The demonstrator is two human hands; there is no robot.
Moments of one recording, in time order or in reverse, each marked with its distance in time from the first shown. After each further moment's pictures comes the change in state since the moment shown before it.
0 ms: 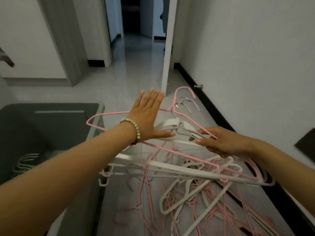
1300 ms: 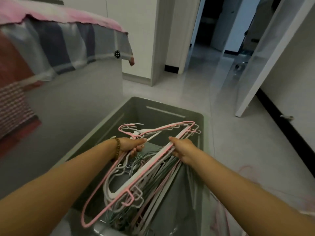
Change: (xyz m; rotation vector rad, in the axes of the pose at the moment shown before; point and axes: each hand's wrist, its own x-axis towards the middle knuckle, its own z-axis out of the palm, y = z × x) left_hand -0.252 -0.271 0.010 -1.593 -0.418 -1.196; right_hand 0.200 -0.207 0.338 0.581 0.098 0.263
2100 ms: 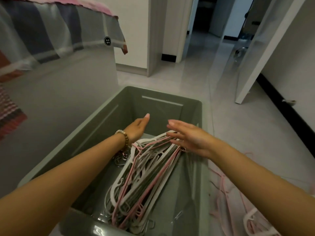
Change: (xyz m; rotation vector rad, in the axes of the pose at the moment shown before) left_hand 0.012 0.007 0.032 0.465 0.361 0.409; right_hand -0.022 -0.007 -0.039 -0.053 -0.379 -0.148
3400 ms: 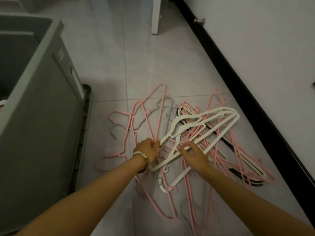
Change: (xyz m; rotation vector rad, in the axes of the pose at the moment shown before) left_hand -0.063 0.005 0.442 0.279 -0.415 0.014; right_hand -0.195 0.322 -0.292 -0.319 0.768 0.170
